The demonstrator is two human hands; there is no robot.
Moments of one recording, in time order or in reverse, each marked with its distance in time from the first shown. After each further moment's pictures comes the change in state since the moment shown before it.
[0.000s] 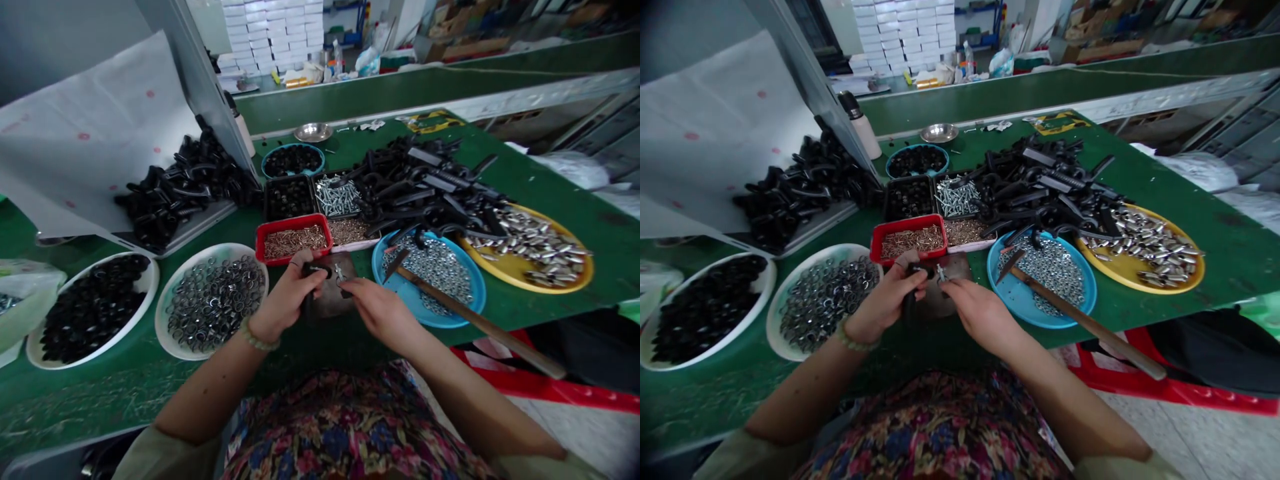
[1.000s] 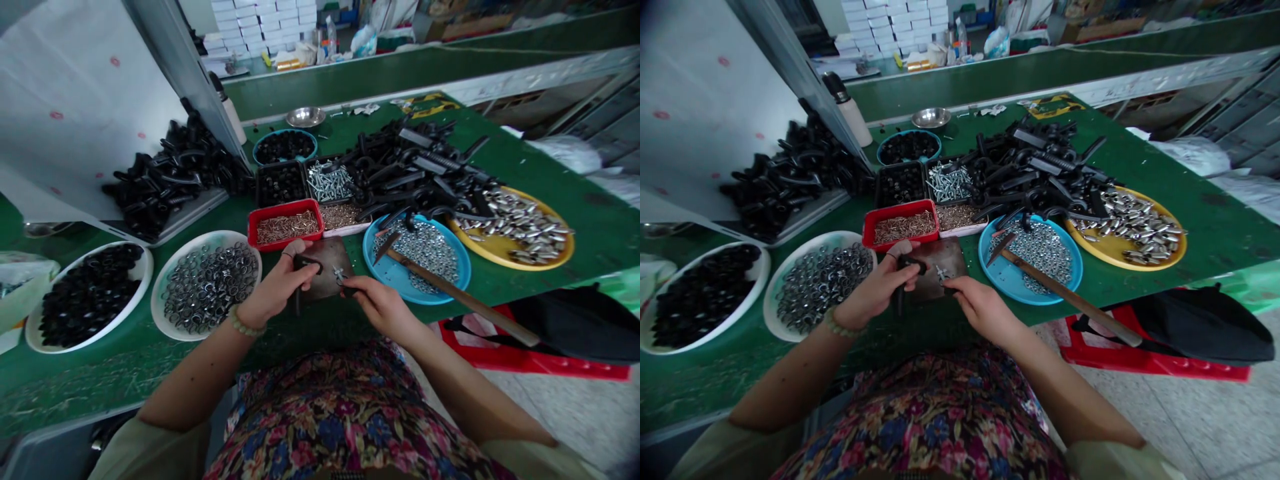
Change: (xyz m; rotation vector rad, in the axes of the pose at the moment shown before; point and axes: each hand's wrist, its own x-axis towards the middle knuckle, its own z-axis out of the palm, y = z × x) left_hand -0.018 -0.005 -0.005 0.146 -0.066 -0.002; right_hand -0.039 0.009 -0.003 0.023 -0.026 -0.020
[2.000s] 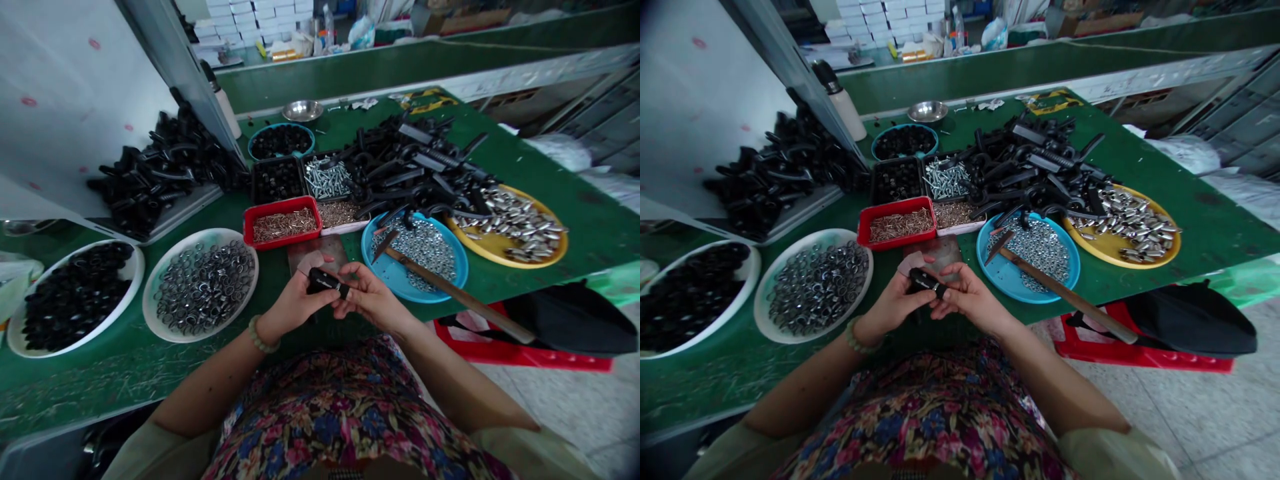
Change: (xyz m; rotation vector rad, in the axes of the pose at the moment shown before) left_hand -0.004 -0.031 0.016 0.198 -0.173 0.201; right_hand 0.018 -0.006 0.018 1.188 -0.117 0.590
